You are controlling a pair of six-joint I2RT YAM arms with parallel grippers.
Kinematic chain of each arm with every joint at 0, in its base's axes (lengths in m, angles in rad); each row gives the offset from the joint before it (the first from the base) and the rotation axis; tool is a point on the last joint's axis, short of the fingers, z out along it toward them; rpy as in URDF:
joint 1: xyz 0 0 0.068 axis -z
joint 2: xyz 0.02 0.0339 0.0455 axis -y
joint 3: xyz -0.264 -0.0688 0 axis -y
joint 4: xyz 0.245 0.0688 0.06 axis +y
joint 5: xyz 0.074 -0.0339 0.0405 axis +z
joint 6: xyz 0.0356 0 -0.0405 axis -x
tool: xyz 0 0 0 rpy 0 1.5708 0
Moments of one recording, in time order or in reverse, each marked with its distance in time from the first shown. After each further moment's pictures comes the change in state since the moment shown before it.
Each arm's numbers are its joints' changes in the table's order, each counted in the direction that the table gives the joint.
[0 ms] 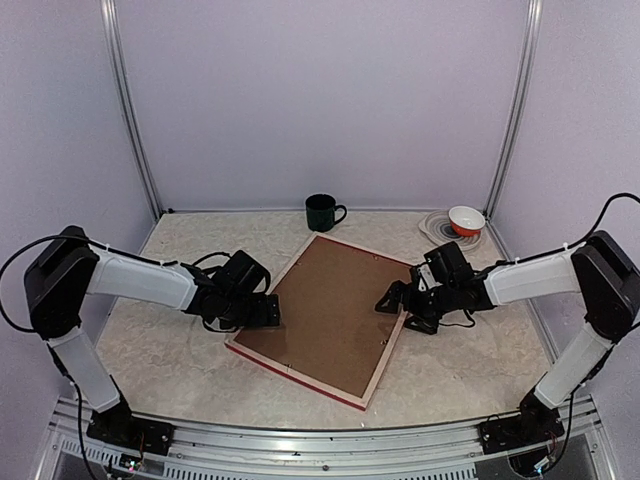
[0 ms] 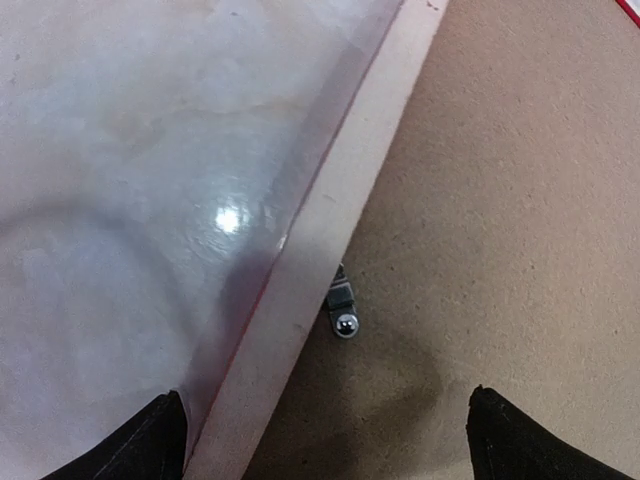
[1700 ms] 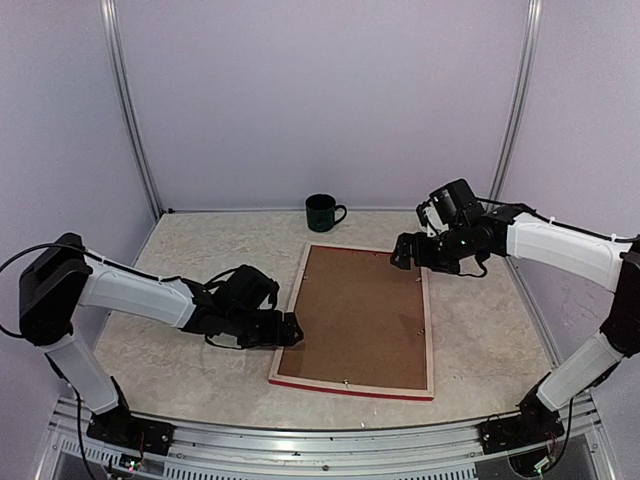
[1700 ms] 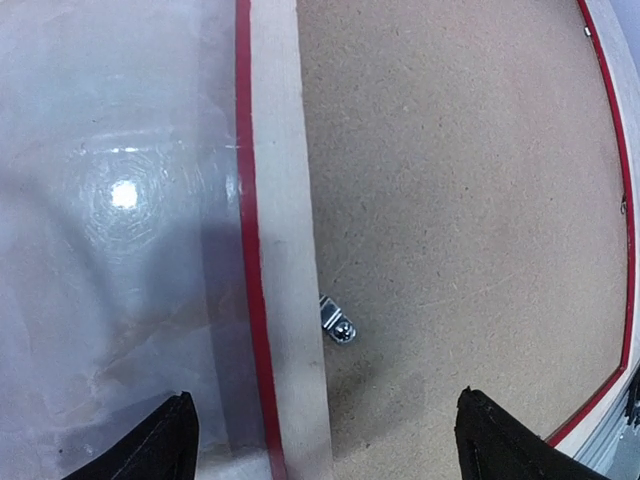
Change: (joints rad) left arm 0.127 0.064 -0.084 -0.130 -0.245 0.035; right arm 0.044 0.130 0.398 0.527 -0.315 0.361
